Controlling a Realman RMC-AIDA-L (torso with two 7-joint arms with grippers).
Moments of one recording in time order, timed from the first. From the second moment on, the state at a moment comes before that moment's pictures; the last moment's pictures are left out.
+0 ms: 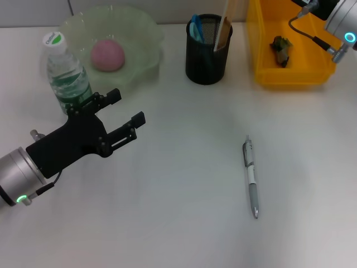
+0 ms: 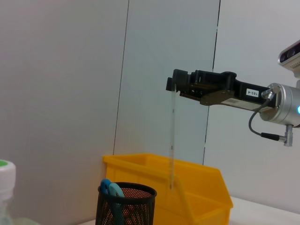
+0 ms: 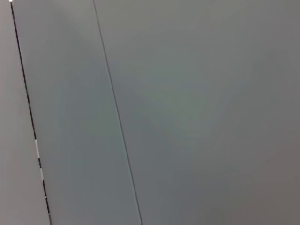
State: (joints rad) left arm -0.42 -2.07 0.73 0.18 1.52 1.51 -0.71; right arm 0.66 2.08 -0.99 -0.53 -1.15 -1.12 1.20
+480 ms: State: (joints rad) left arm -0.42 -2.07 0.73 0.18 1.52 1.51 -0.71; right arm 0.67 2.08 -0.99 -0.53 -1.13 -1.12 1.19
